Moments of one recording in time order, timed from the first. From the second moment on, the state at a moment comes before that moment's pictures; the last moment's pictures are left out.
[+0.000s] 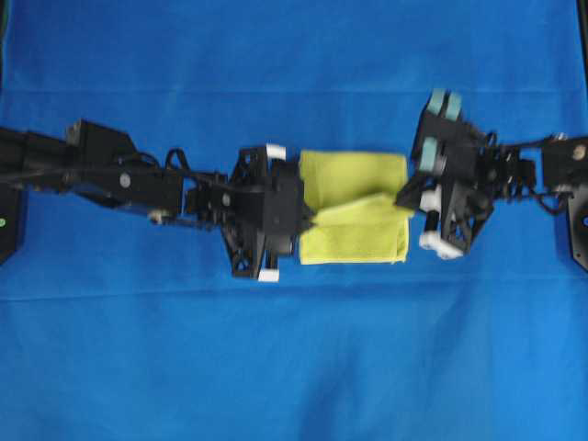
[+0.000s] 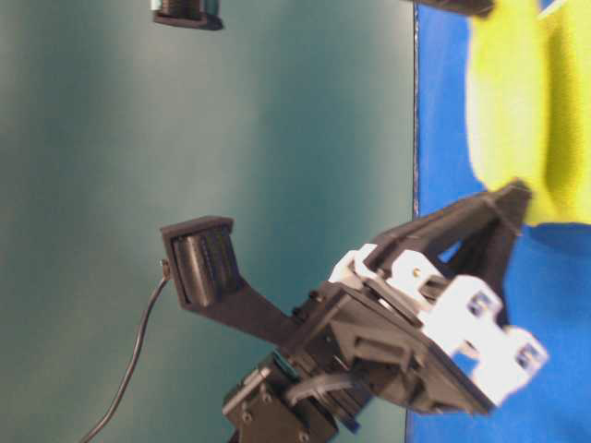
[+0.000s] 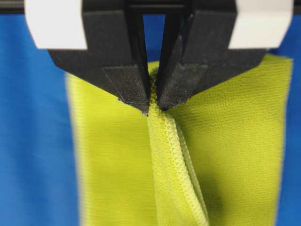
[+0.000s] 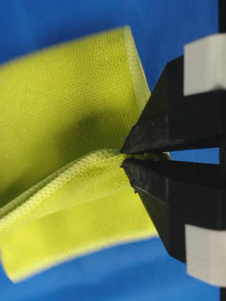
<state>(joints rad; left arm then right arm) -0.04 0.20 0.54 -0.03 0.01 0.15 -0.06 -0.23 0.94 -0.11 0.24 0.39</state>
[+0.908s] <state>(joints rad) -0.05 0.26 0.55 -0.03 -0.08 0.15 0.00 -0.15 0.91 -0.12 0.22 0.41</state>
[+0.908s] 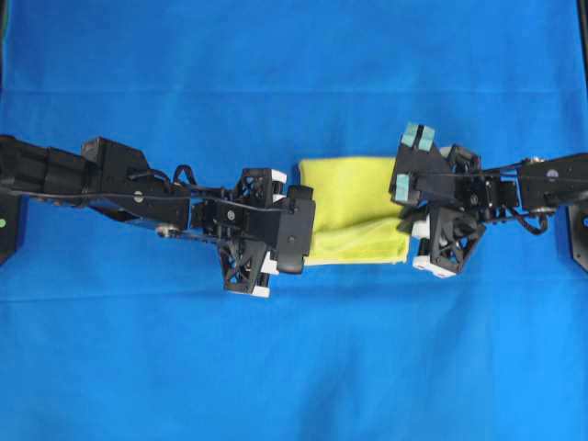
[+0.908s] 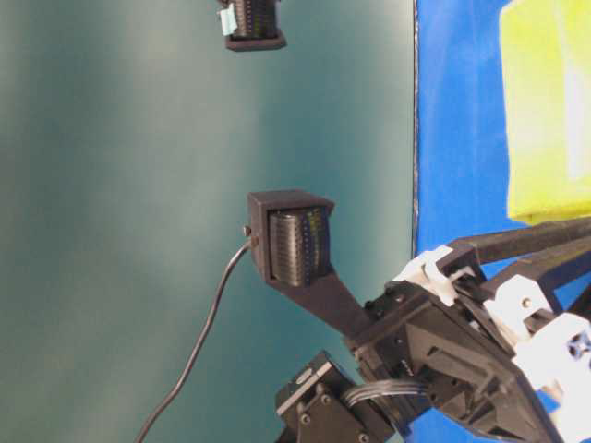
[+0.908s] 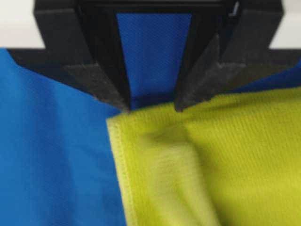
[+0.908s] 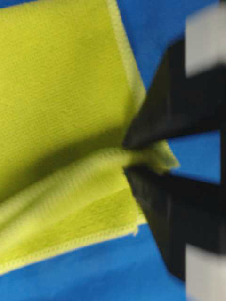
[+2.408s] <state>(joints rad) -0.02 -0.85 1.31 -0.03 -0.29 0.14 -0.16 -1.08 1.31 -0.32 0.10 0.42</state>
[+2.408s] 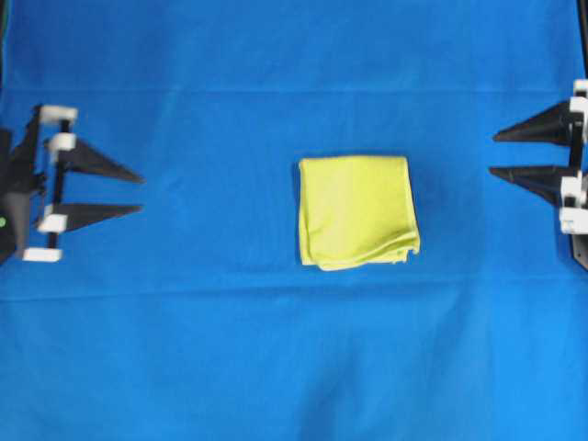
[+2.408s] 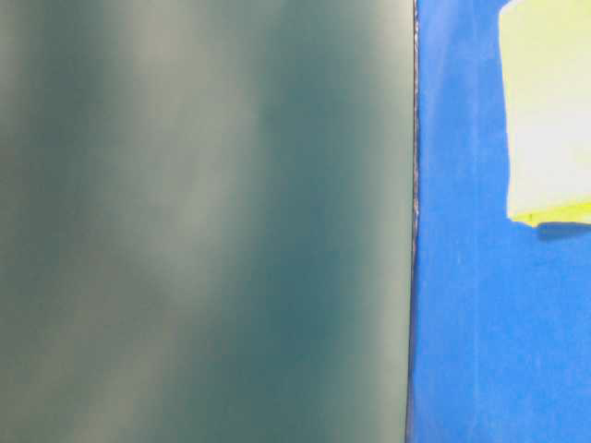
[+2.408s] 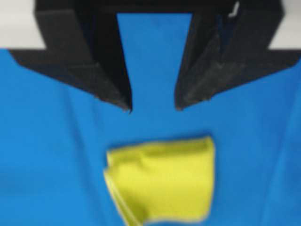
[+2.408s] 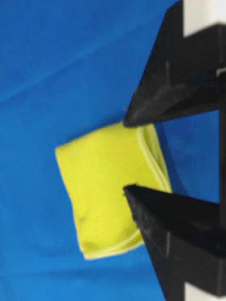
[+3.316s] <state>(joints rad) 0.02 -1.09 1.41 -0.03 -0.16 0.05 -0.16 -1.03 1.34 -0.30 0.08 0.42</state>
